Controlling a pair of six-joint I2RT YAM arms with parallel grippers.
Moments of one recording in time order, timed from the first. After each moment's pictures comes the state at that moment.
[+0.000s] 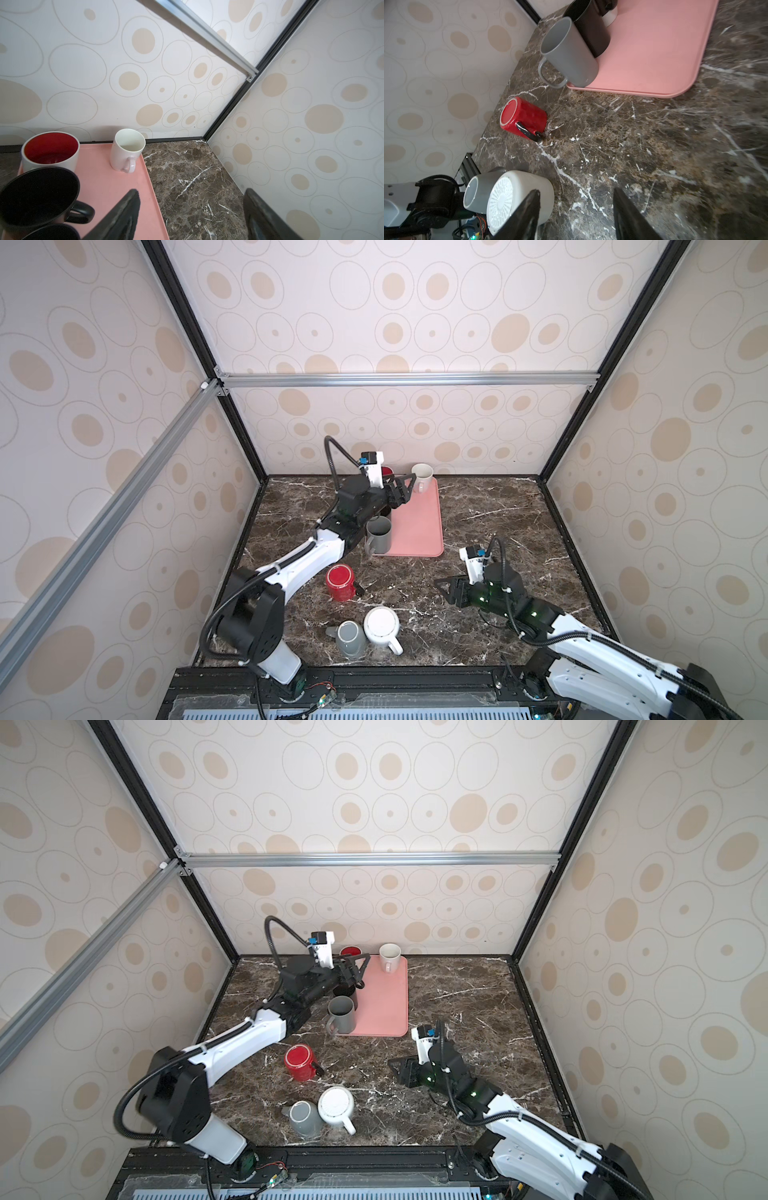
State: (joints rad) left arm -0.51 1.51 1.10 0.38 0.16 -0.55; right arm 0.72 0.94 0.46 -0.04 -0.18 0.61
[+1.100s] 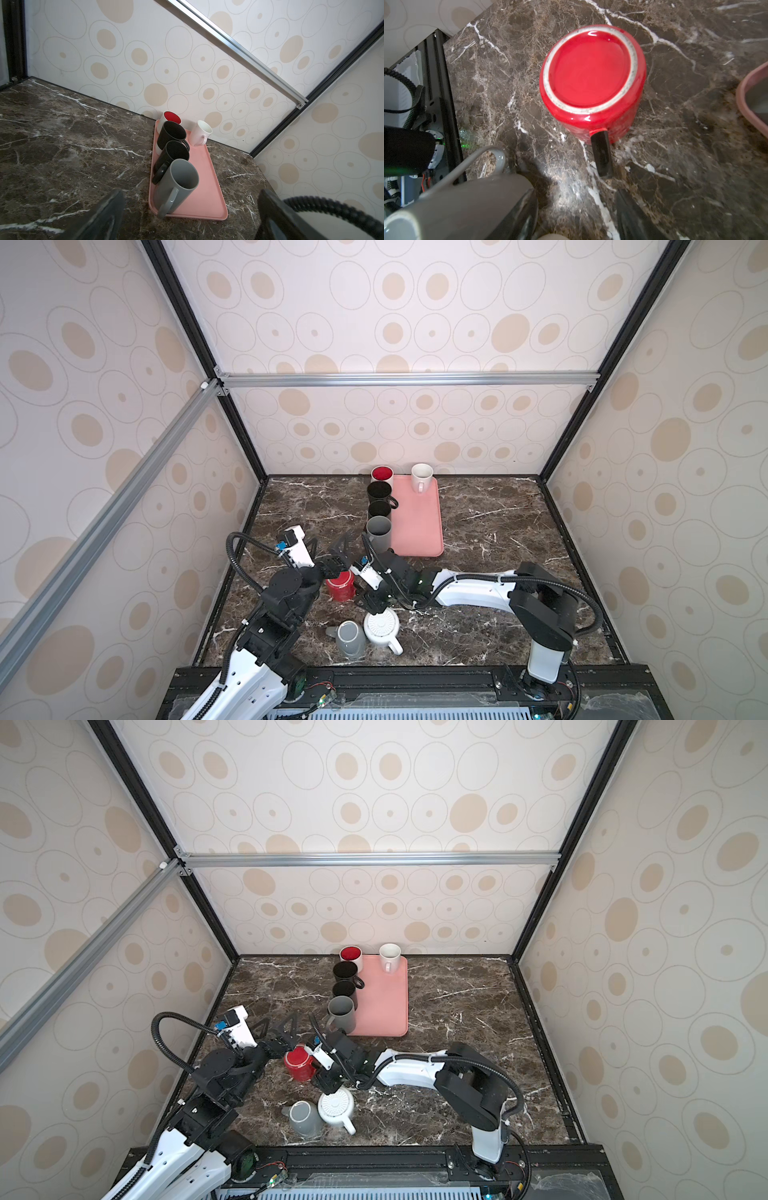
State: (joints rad) left arm -0.51 0.51 0.47 0.01 -0.28 -0.55; right arm 1.06 1.86 1.15 -0.07 -0.18 0.17
